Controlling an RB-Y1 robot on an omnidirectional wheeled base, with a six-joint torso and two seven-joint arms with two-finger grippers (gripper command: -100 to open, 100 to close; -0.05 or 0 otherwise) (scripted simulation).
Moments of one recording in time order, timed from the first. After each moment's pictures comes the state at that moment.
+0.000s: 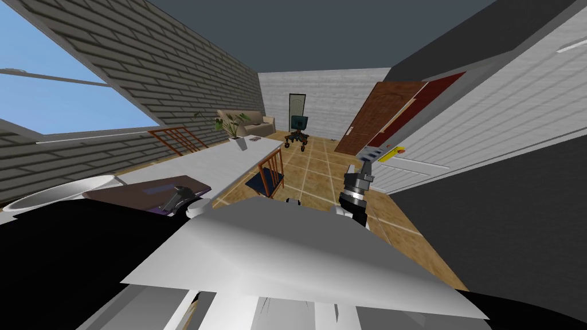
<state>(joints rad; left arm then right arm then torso) 0.12 0.02 1.21 -1.51 1.21 -0.24 0.98 0.51 0.04 -0.01 -2.29 0.04 -0.46 -0.01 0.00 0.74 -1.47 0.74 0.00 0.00</state>
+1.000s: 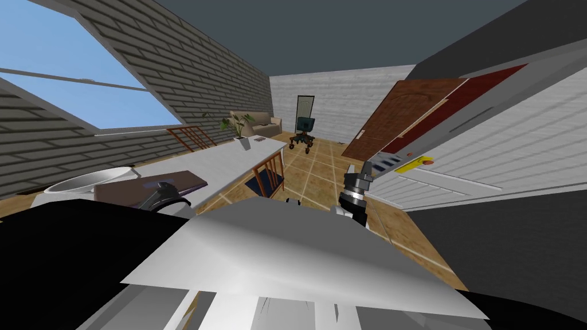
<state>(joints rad) 0.08 0.09 1.38 -1.57 1.33 0.03 0.83 0.51 0.04 -0.01 -2.29 0.04 -0.46 -0.01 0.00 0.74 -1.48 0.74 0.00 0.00</state>
